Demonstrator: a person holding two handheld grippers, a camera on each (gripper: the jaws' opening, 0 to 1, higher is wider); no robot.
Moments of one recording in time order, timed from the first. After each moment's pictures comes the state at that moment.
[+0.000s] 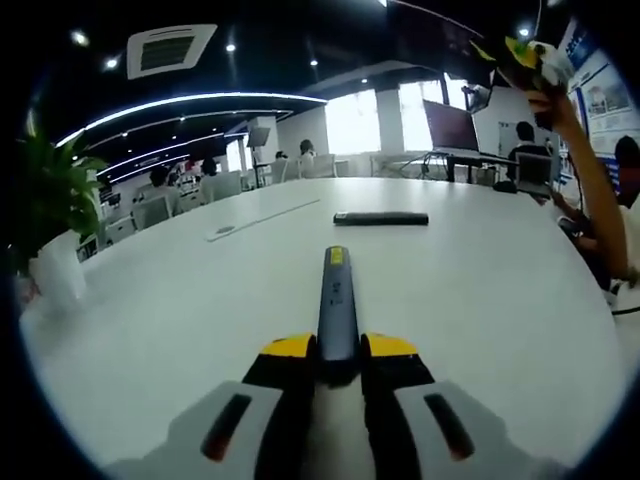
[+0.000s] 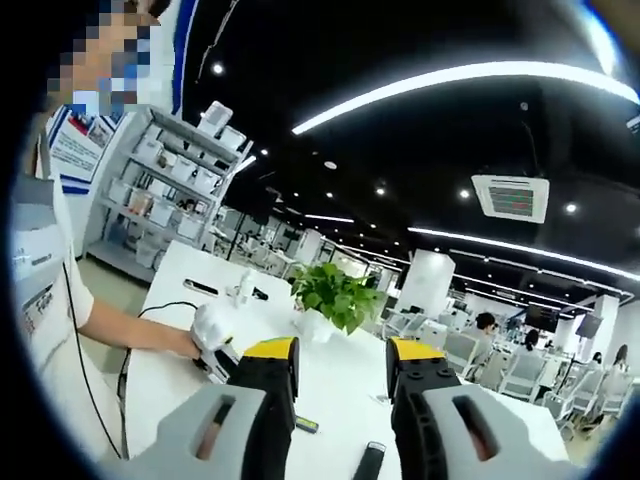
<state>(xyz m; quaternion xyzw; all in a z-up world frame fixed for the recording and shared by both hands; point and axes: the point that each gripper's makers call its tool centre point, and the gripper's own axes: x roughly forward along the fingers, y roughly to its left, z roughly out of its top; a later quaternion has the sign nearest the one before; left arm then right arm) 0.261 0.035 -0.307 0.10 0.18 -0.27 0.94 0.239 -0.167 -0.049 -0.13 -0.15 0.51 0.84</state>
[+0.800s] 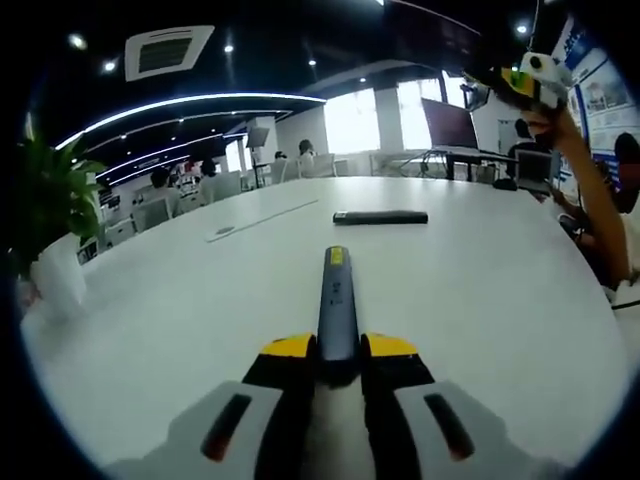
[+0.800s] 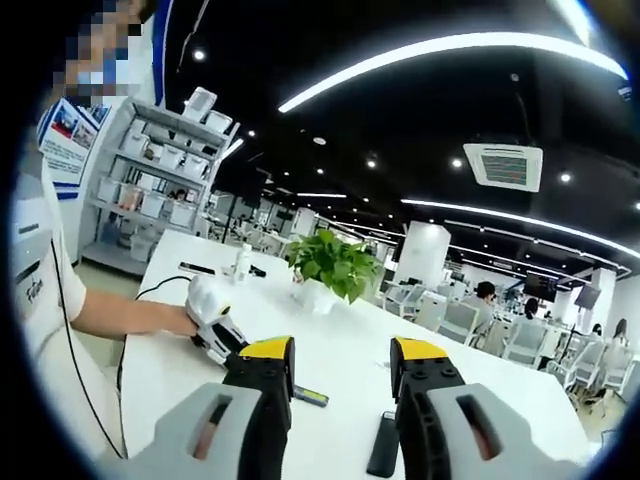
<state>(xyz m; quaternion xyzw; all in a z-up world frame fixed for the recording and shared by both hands) 0.261 0.025 -0.305 0.11 0.18 -0.27 0.94 0.256 -0.155 -0.100 -0.14 -0.09 0.50 0.85</state>
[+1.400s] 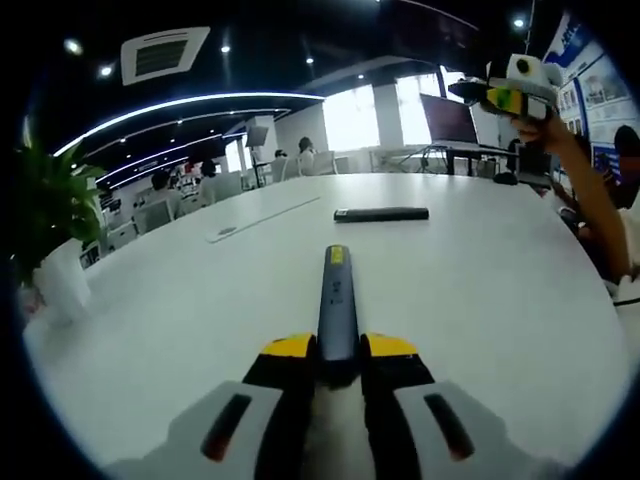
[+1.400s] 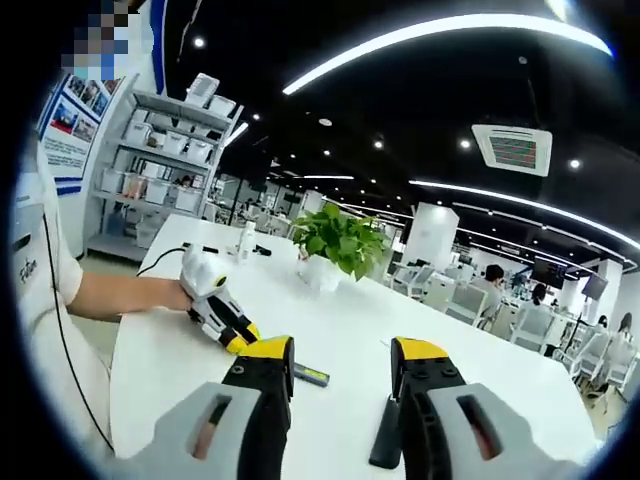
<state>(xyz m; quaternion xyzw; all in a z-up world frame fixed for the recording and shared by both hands) 0.275 0.054 -0.307 0.12 0.18 -0.27 0.94 0.284 -0.143 -0.133 -0.16 -0.05 0.51 0.85</state>
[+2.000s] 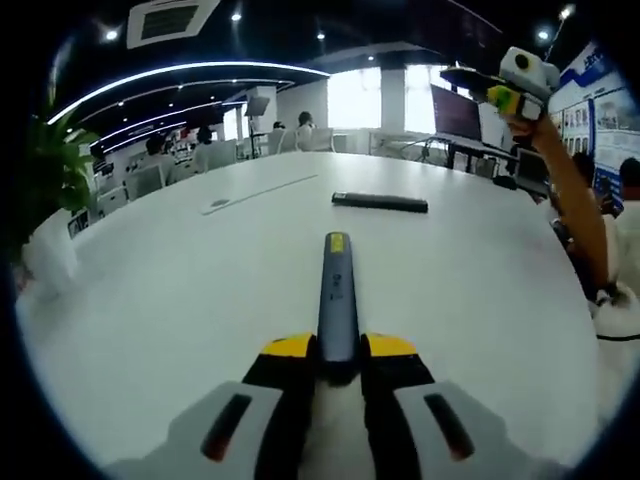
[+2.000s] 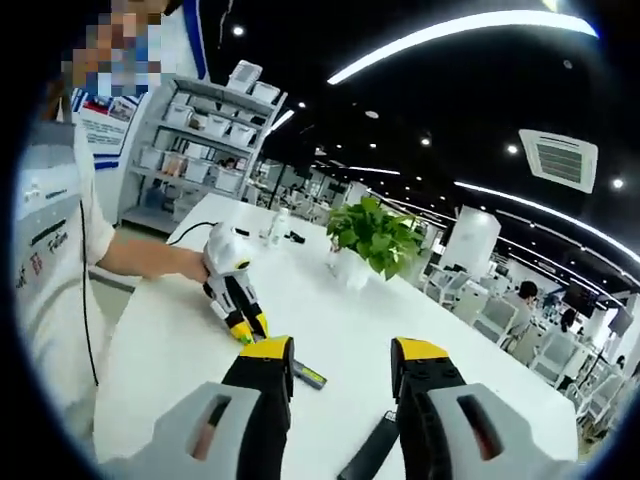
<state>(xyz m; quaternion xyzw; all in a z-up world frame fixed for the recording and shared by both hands) 0.279 0.060 -0.312 0.08 0.25 -0.28 0.92 0.308 -0.128 -0.130 -0.23 -0.06 0.58 0.78</state>
